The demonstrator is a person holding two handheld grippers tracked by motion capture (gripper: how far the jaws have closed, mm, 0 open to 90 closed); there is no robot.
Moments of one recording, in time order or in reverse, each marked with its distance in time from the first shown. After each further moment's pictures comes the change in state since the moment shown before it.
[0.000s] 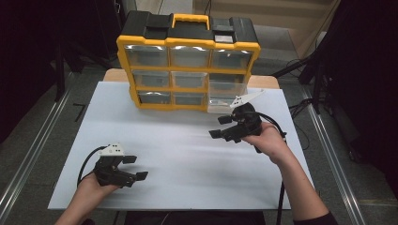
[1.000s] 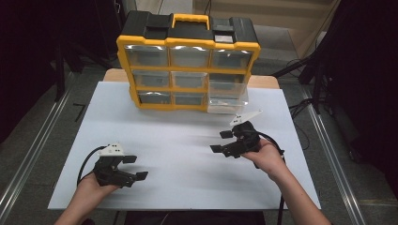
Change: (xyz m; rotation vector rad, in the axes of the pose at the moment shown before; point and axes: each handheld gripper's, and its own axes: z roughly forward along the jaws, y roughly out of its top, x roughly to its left) left arm 0.000 0.001 -0.001 -0.003 -0.005 0.005; right arm 0.008 -0.047 0.023 0.017 -0.050 0.039
